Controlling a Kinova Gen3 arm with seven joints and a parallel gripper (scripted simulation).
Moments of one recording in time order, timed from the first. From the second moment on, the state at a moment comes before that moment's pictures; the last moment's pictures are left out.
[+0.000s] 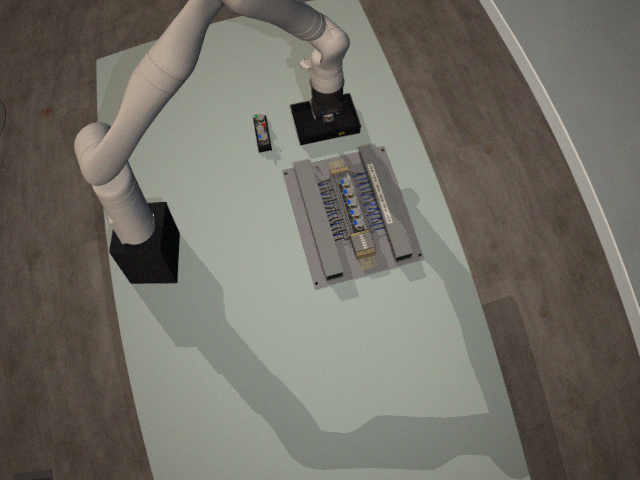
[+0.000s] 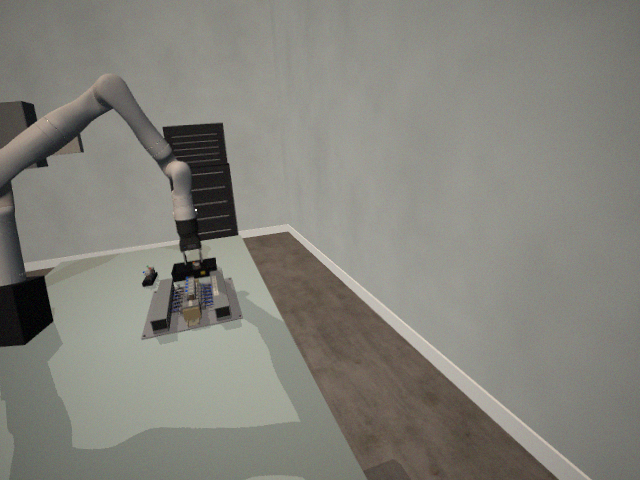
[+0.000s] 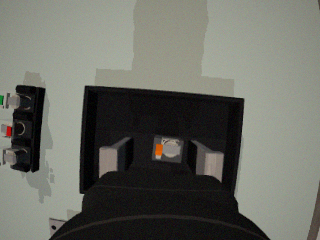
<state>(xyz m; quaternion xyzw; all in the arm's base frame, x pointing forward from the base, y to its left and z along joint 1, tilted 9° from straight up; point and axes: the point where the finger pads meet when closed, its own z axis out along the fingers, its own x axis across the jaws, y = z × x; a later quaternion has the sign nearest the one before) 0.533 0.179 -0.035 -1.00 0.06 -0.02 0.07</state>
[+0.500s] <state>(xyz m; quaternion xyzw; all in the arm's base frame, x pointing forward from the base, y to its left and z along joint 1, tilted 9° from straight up) 0.526 0.175 -0.011 -1.00 0.06 -0.01 0.07</state>
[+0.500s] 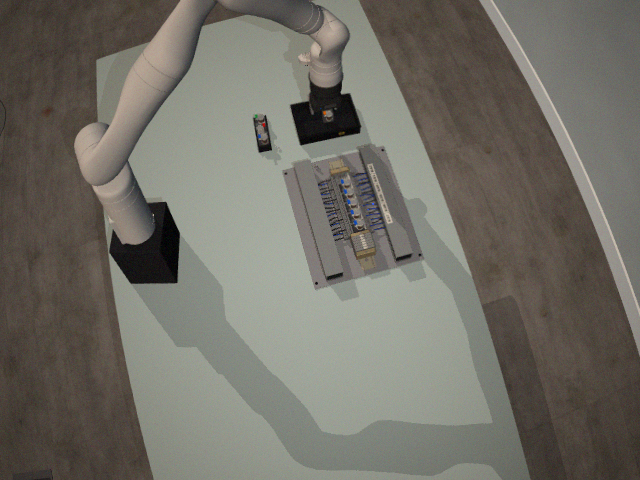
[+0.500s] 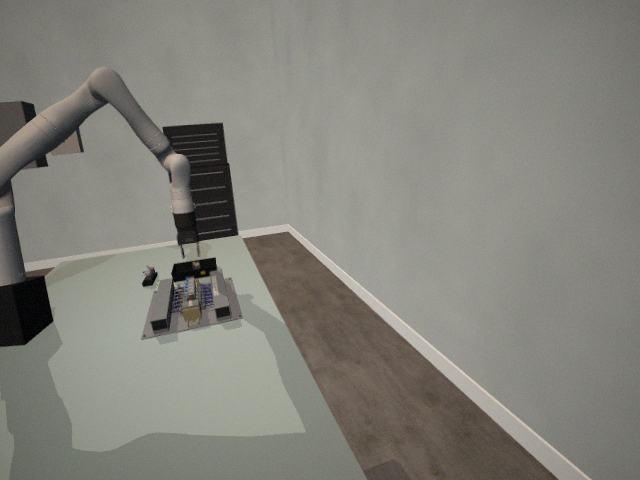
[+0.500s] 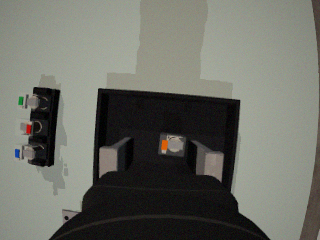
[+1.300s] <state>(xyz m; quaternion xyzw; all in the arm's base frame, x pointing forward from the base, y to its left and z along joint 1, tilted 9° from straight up) 0.528 0.168 0.042 -1.00 0.06 -0.02 0.07</state>
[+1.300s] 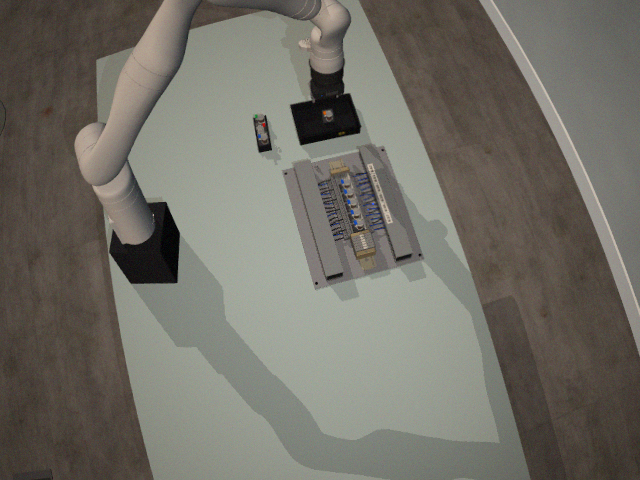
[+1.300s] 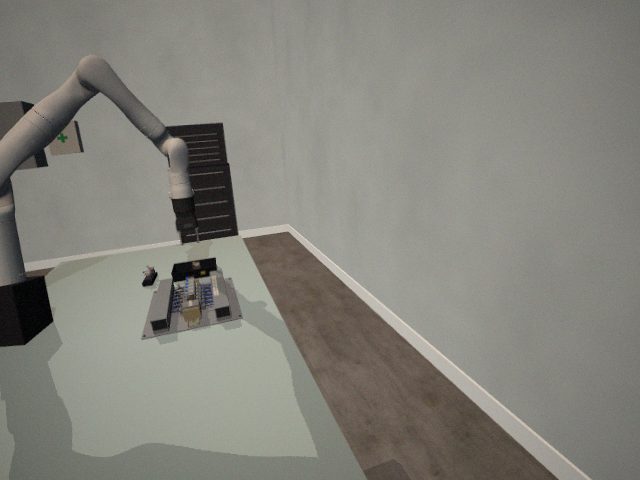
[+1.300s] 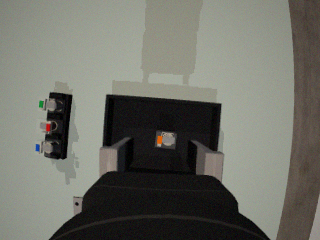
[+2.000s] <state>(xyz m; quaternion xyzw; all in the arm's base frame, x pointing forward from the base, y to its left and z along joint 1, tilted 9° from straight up) 0.532 0.169 0.038 -1.00 0.06 -0.02 0.07</state>
